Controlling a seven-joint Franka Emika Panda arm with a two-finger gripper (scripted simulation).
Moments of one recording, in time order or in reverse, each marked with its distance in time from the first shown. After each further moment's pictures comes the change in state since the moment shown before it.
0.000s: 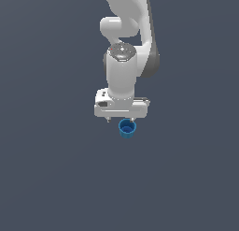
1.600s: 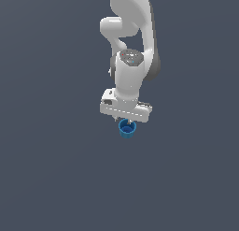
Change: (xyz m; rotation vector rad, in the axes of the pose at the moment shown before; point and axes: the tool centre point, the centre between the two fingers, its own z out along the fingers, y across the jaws) arm -0.013 -0.011 0.023 -0.052 0.035 0.208
